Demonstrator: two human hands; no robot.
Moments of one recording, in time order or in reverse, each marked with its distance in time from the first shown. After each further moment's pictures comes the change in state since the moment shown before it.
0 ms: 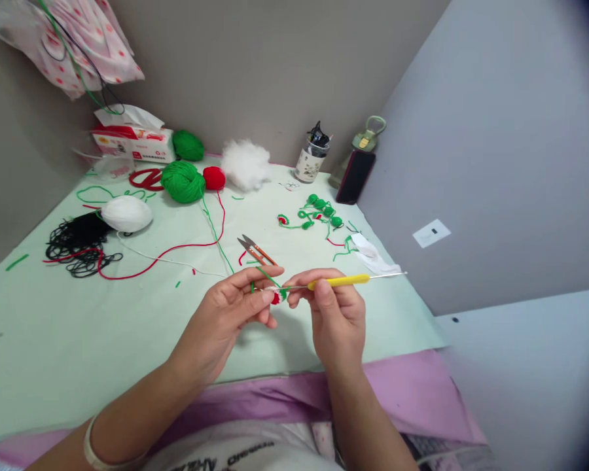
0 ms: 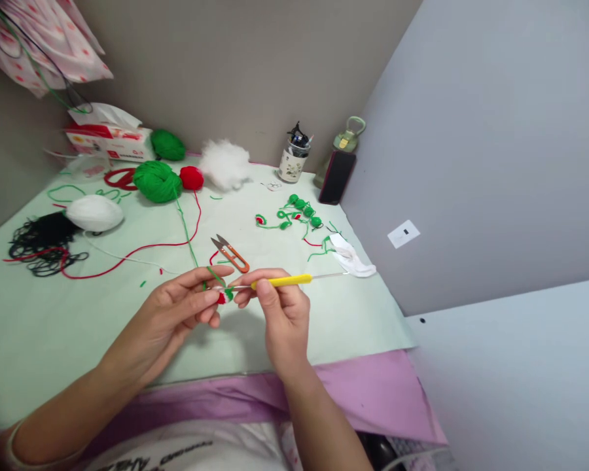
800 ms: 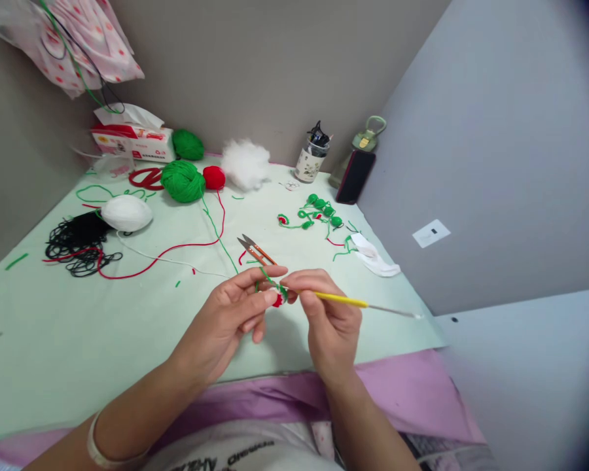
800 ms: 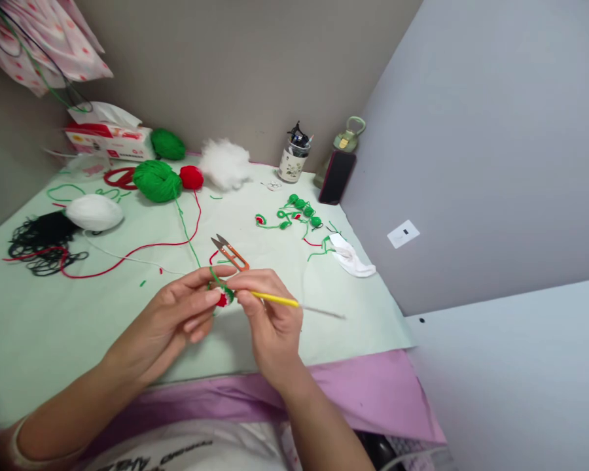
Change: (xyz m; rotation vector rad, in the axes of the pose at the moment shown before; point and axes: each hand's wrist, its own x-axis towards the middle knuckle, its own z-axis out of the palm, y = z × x) left_hand 0.001 0.002 0.002 -0.103 -0.025 -0.056; right_hand -0.001 -0.005 0.006 -0.273 -0.016 -0.222
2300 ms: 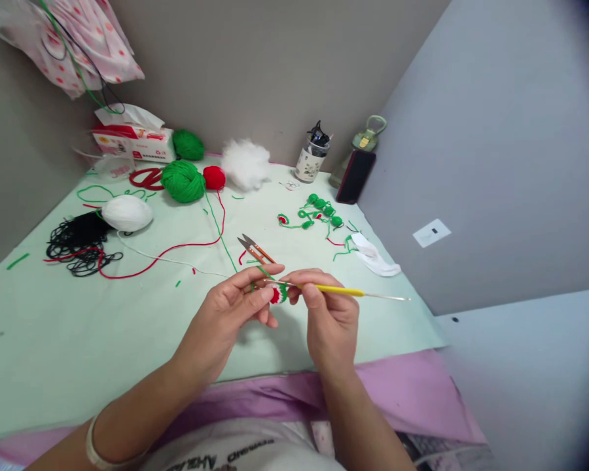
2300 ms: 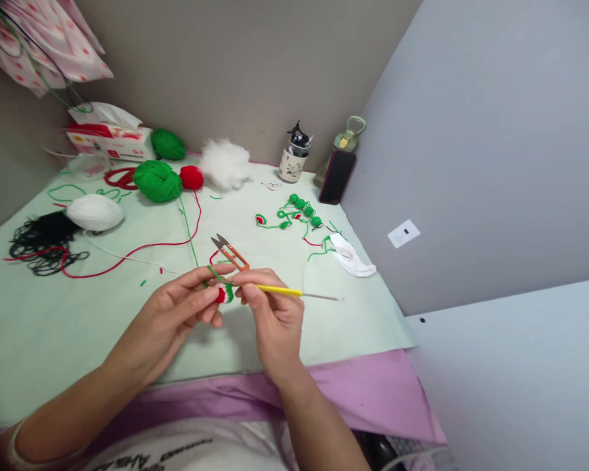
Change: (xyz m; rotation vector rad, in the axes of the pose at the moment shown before) left_hand 0.000 -0.003 0.002 0.147 0.045 0.087; right_hand -0.001 0.007 0.002 0.117 0.042 0.147
